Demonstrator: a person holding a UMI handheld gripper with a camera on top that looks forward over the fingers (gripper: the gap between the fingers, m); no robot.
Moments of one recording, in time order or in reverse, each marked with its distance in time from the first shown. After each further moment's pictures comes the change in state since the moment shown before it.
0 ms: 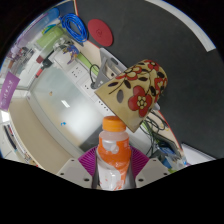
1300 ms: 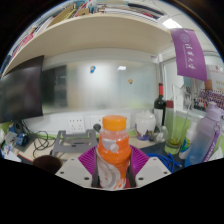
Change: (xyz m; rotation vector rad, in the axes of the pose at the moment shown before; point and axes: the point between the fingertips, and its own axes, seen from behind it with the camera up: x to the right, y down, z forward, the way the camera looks) arm -0.109 -0.208 -0.014 0.240 0.373 -2.247
